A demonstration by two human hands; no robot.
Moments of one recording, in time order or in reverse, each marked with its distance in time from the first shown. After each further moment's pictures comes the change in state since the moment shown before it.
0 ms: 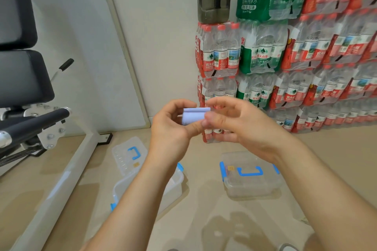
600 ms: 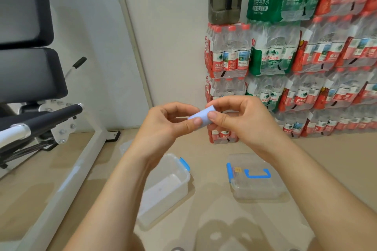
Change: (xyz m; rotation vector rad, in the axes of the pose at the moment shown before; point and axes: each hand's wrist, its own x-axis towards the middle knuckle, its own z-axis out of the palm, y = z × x) left_hand 0.001 0.018 -0.040 0.106 -0.147 -0.143; right_hand 0.005 -0.002 0.022 -0.112 0.106 -0.229
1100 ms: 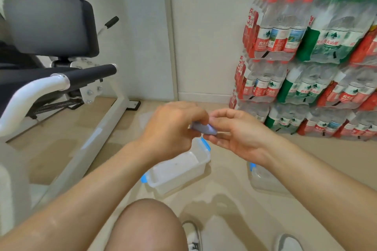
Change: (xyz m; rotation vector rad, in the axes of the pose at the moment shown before) left_hand -0.010 -0.070 -0.081 1.035 0.017 0.578; right_hand 0.026 0.061 0.096 0.433 -0.204 0.615
